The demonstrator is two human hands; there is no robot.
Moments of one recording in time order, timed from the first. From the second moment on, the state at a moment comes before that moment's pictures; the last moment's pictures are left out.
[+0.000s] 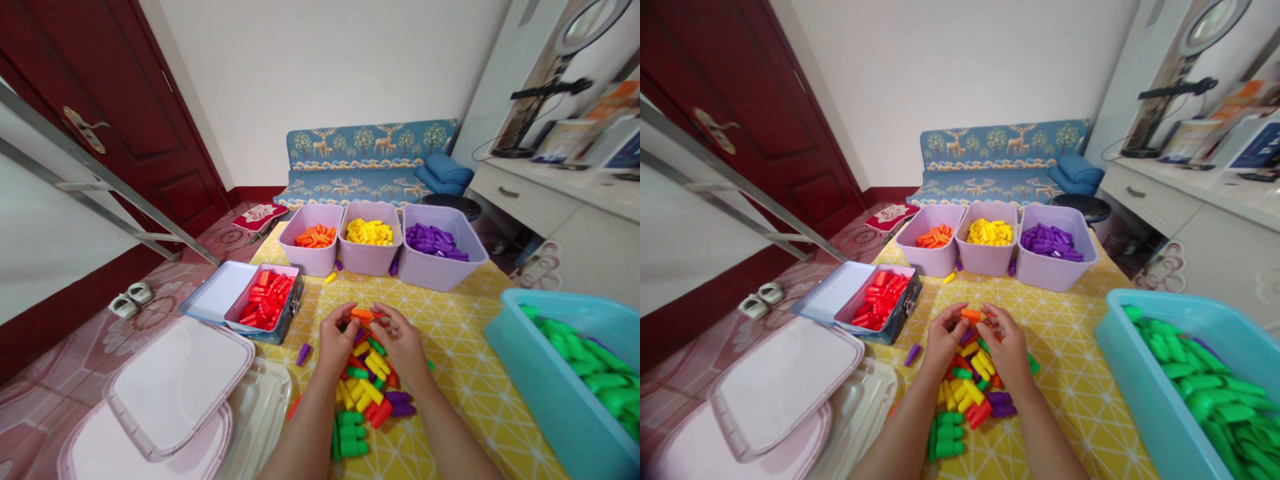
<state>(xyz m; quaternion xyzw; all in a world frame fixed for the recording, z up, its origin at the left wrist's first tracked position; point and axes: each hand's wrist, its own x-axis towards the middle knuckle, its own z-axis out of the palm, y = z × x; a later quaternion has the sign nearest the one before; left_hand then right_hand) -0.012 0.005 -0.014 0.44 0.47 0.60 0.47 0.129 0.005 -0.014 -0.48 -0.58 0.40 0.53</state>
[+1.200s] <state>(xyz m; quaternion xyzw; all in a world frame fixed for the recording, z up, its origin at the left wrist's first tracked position) -0.019 0.014 -0.034 0.33 0.54 0.65 0.41 0.062 0.109 0.027 -0.42 -0.89 0.08 0.15</state>
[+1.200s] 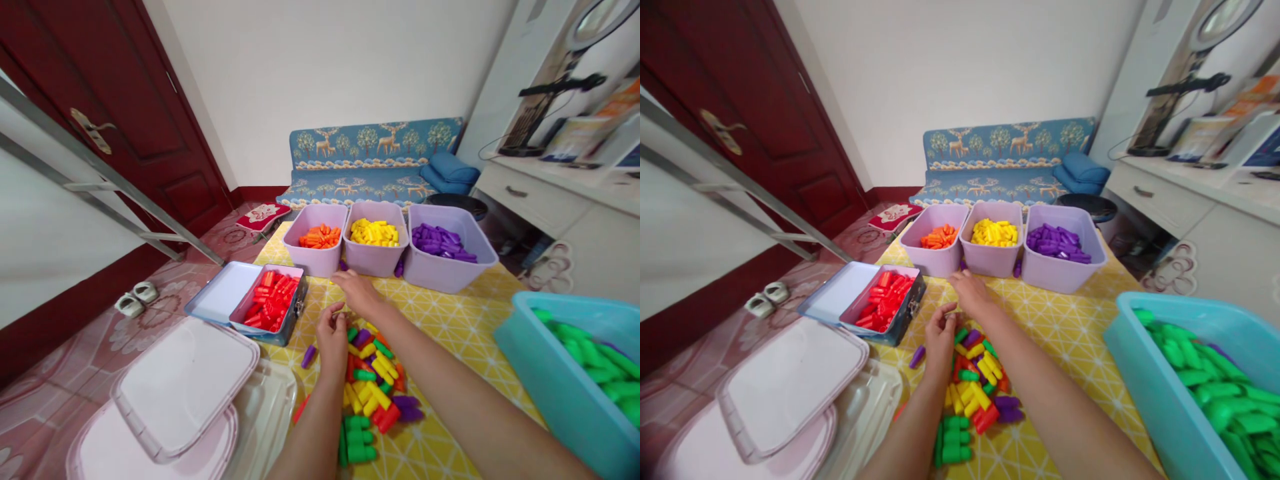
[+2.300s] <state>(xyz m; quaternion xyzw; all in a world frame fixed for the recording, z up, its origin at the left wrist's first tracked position) -0.019 0.017 -0.040 0.36 0.55 0.65 0.39 0.150 0.094 0.083 -0.45 -0.55 0.35 0.61</state>
